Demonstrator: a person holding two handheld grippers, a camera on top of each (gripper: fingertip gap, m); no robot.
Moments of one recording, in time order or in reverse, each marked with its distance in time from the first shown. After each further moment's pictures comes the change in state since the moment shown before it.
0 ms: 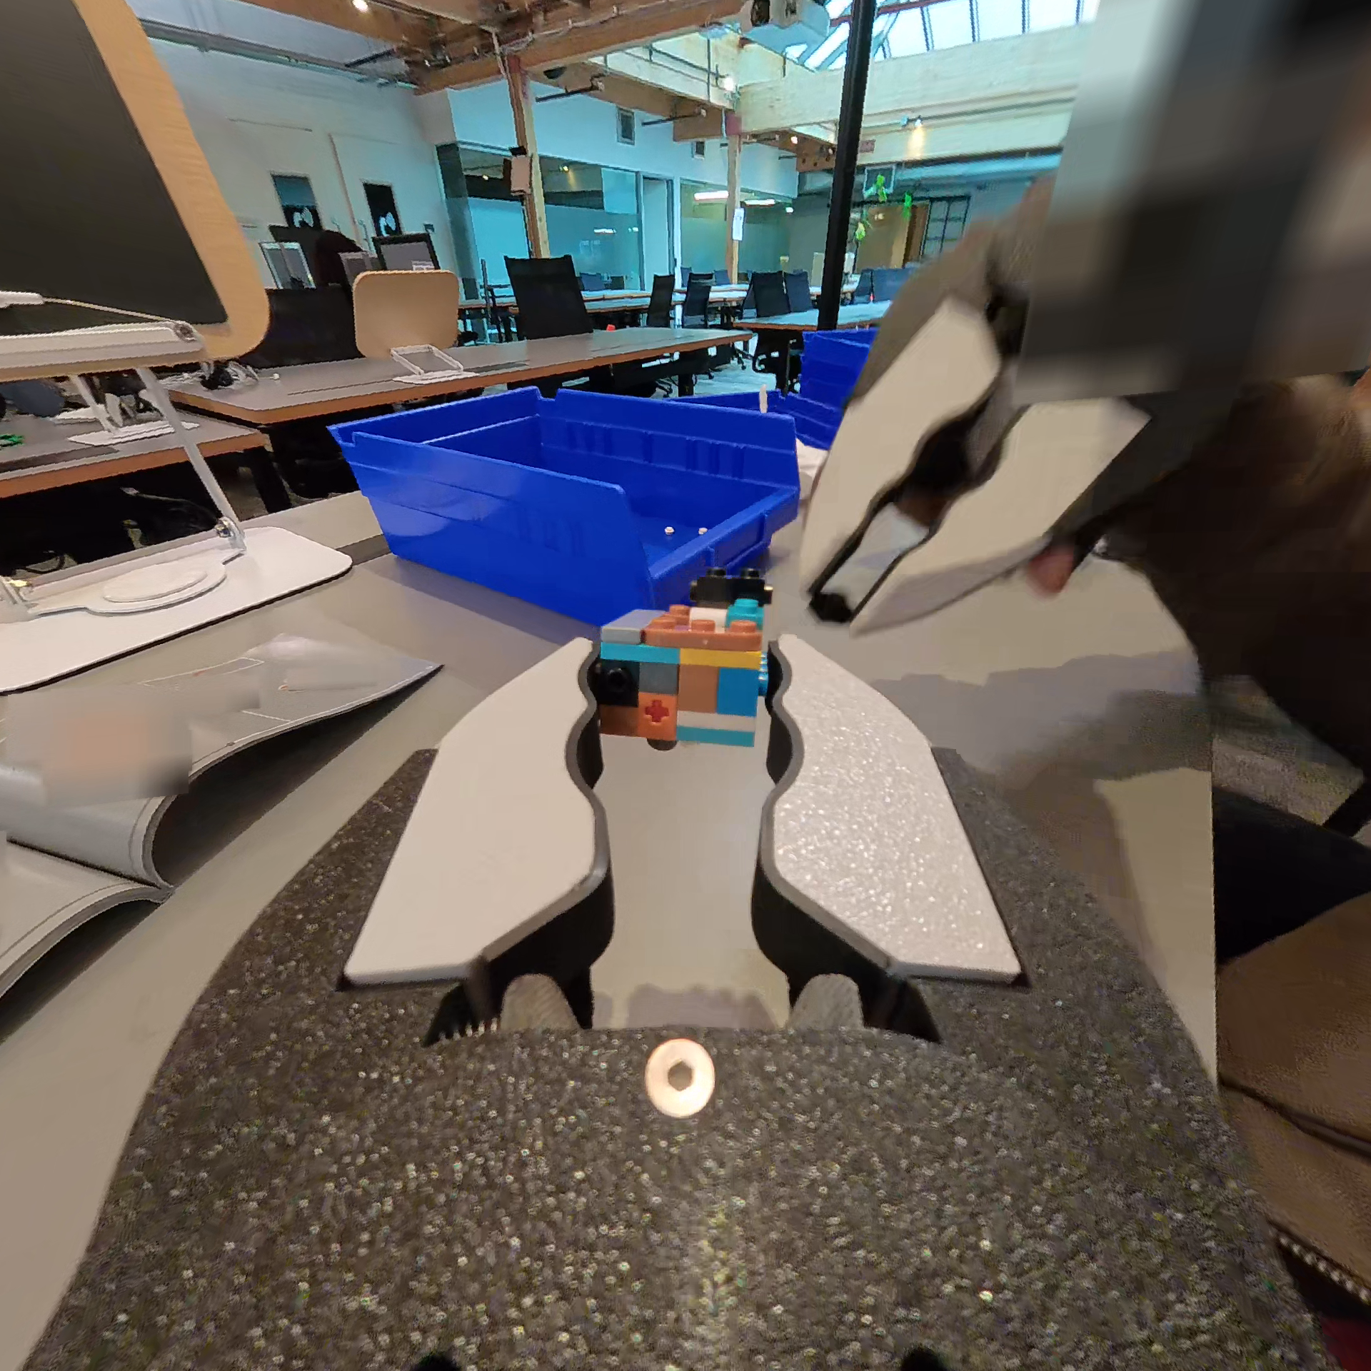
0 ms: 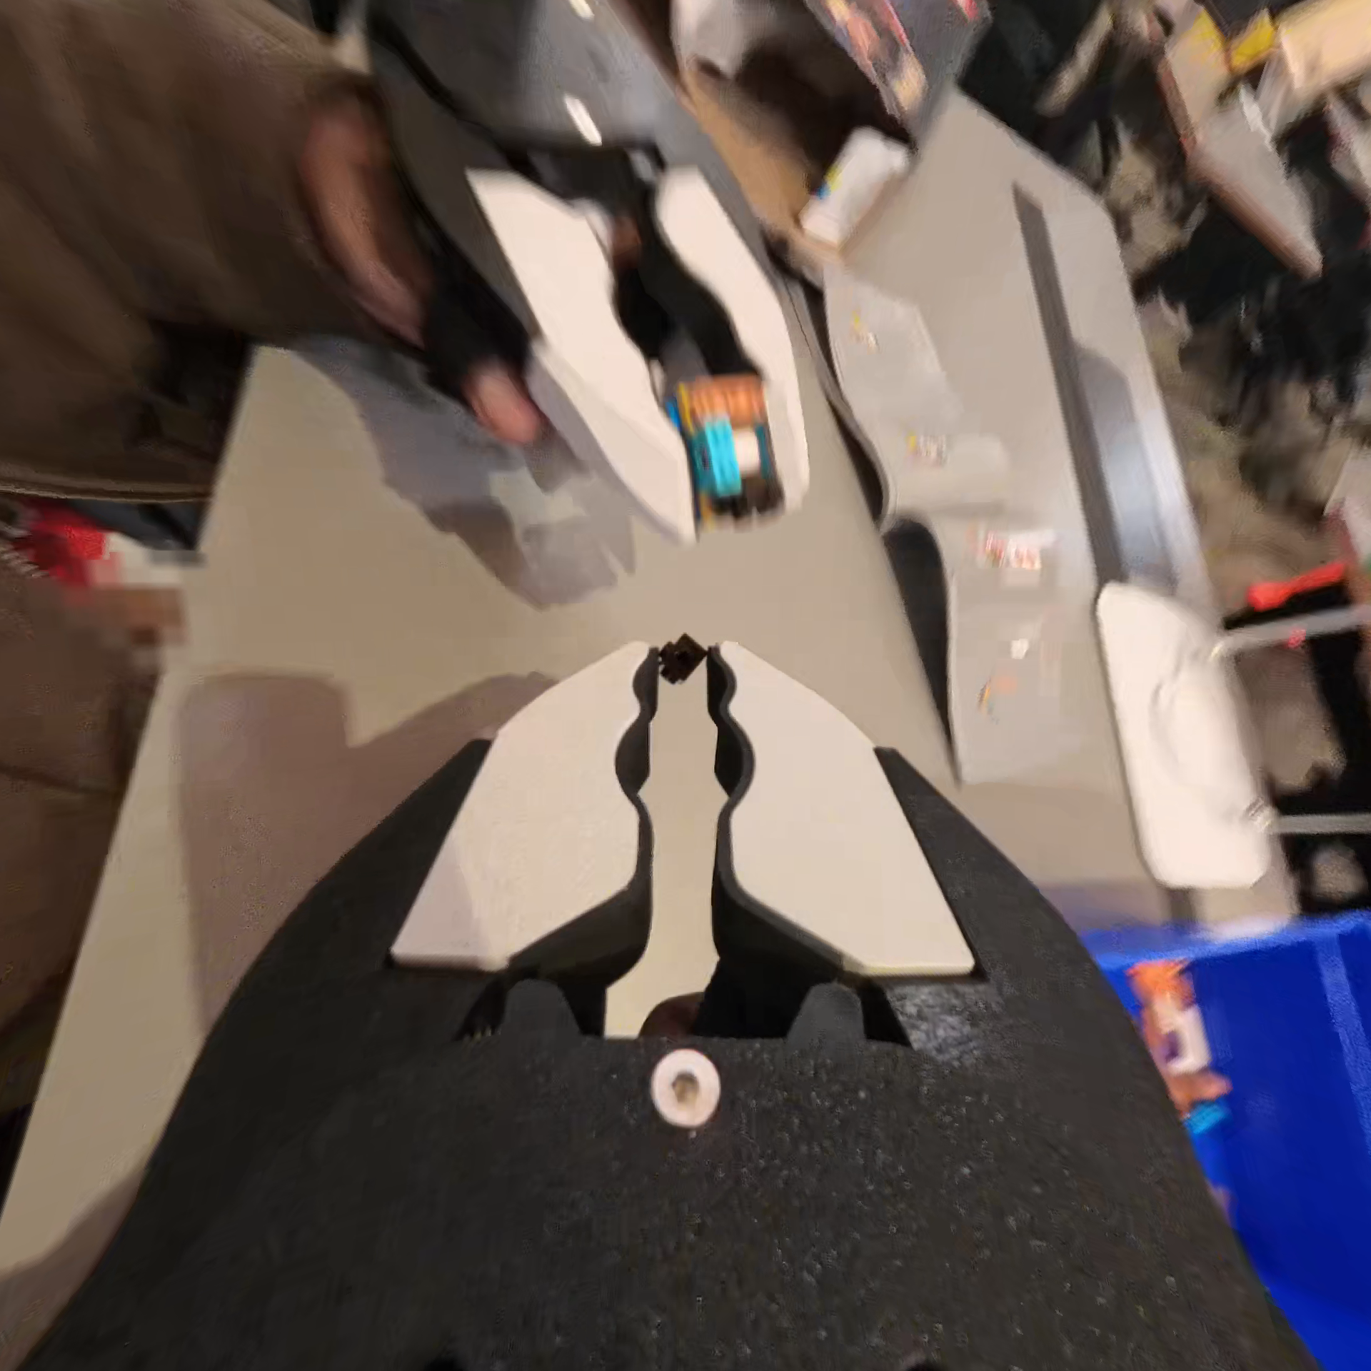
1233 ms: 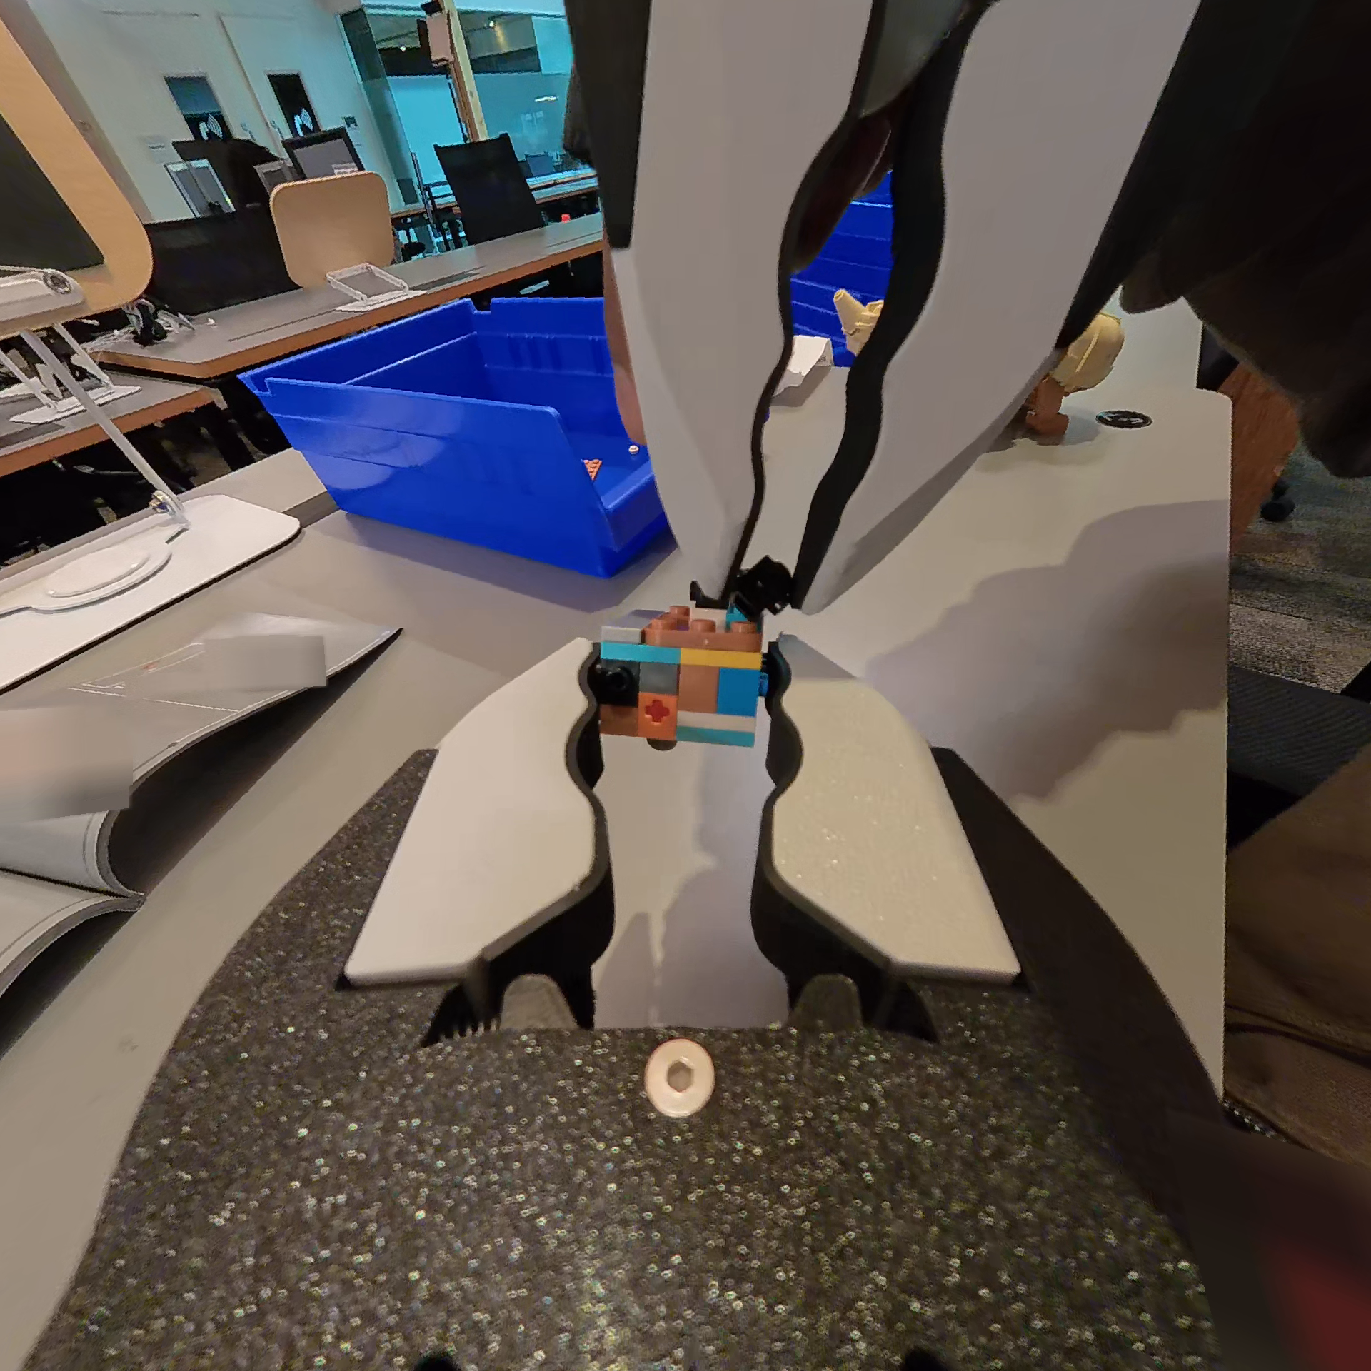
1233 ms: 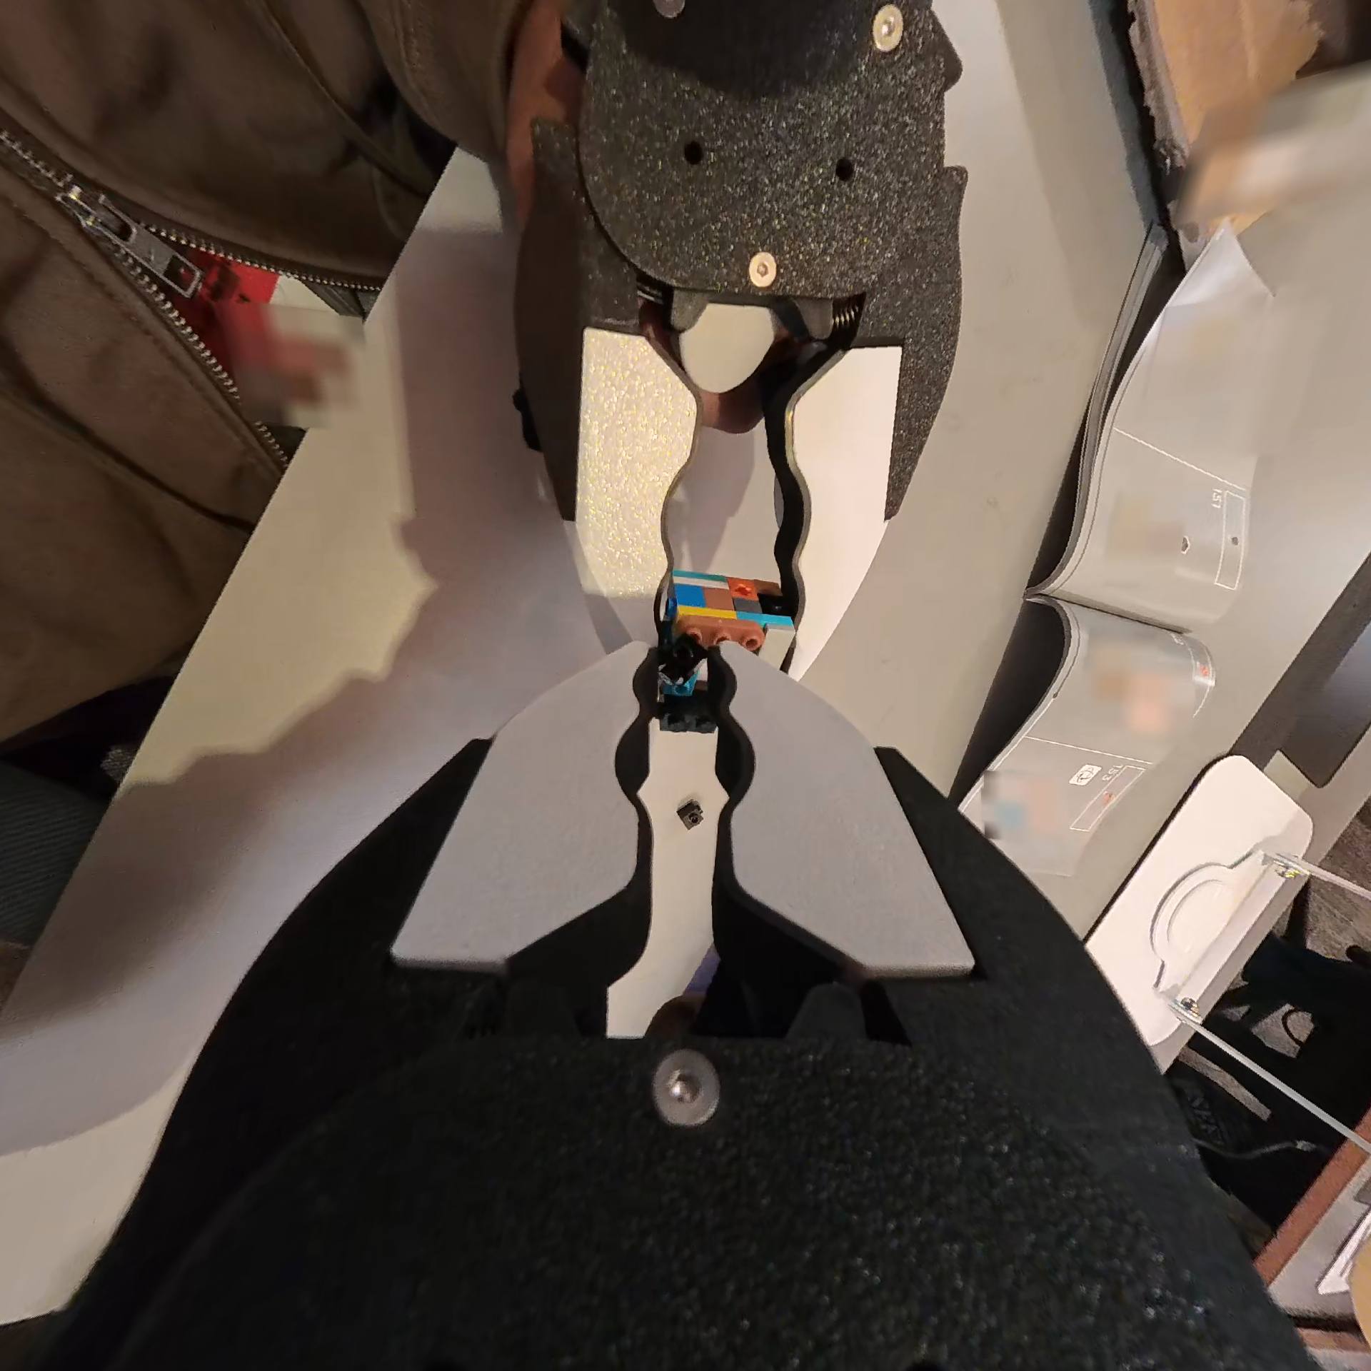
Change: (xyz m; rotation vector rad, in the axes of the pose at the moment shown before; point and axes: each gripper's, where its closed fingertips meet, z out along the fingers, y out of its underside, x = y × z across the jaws) left arm 0.018 0.022 0.009 -0.138 0.042 0.101; right arm -0.013 -0.027 0.020 -0.350 -0.417 -0.350
